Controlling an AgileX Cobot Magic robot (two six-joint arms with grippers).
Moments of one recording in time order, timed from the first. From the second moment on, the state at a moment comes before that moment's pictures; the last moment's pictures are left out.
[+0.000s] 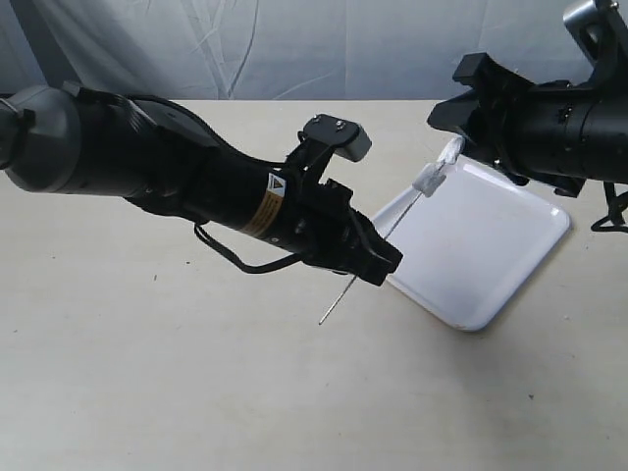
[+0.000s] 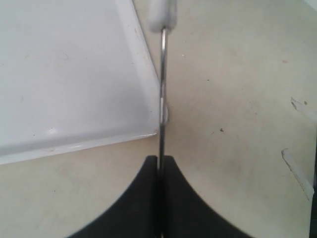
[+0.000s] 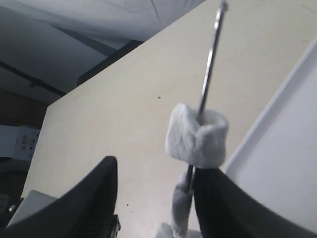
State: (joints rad) left arm -0.66 1.86 -1.08 1.75 -0.64 -1.80; right arm 0.25 1.34 -0.70 1.73 0.35 -0.97
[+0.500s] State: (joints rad) left arm -0.66 1.86 -1.08 1.75 -0.65 -1.82; right arm 0.25 1.32 -0.70 1.70 0.31 -0.97
